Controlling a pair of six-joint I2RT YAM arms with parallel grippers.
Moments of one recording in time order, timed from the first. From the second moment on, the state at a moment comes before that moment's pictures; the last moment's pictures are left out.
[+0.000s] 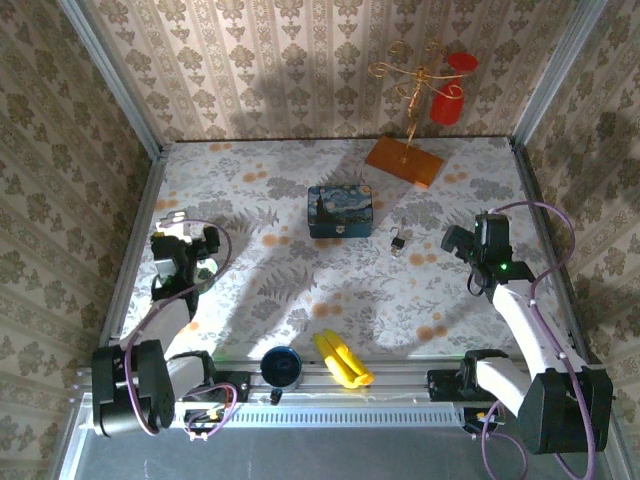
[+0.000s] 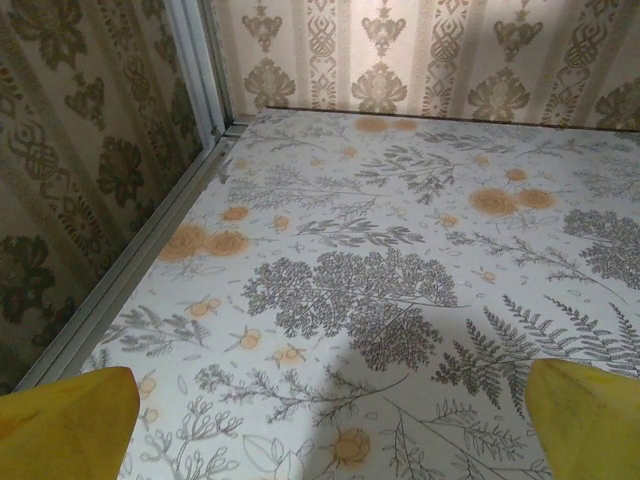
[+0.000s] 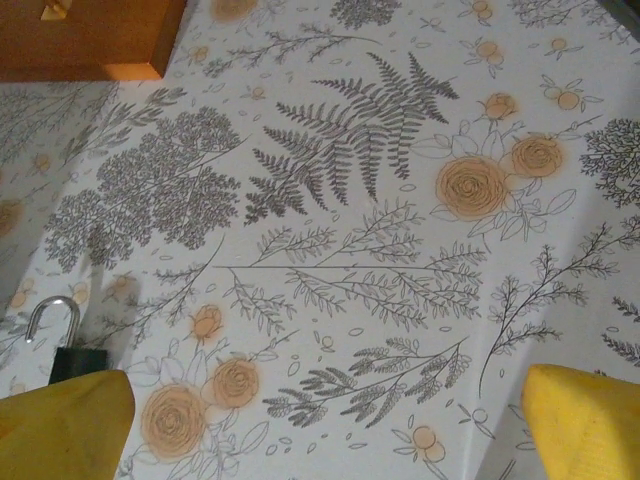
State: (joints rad) left arm 0.07 1.13 0.33 0.53 -0.03 0.00; right arm -0.03 1.00 0.61 -0.37 0.21 0.42
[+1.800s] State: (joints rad) left arm 0.04 1.57 0.36 0.88 0.11 0.07; right arm 0.21 1.46 0.24 0.96 0.43 -0.06
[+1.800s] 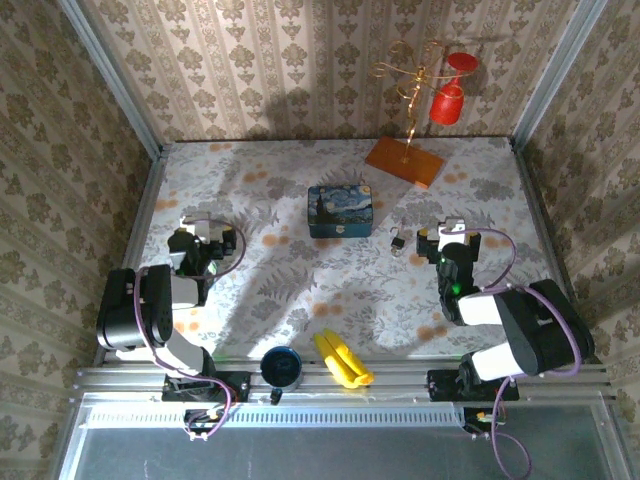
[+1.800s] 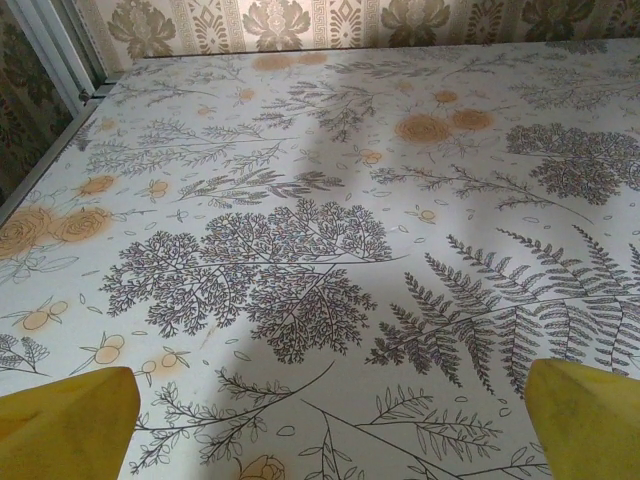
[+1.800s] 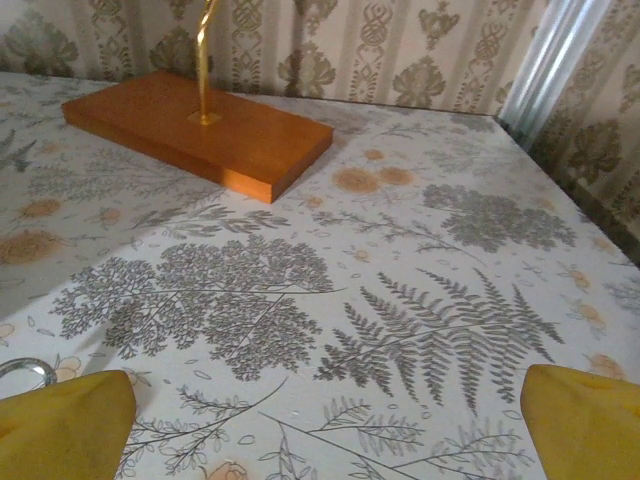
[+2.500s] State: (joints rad) left arm 0.04 1.57 0.36 0.88 0.22 0.10; right arm 0.04 1.53 0.39 0.86 0.19 0.02
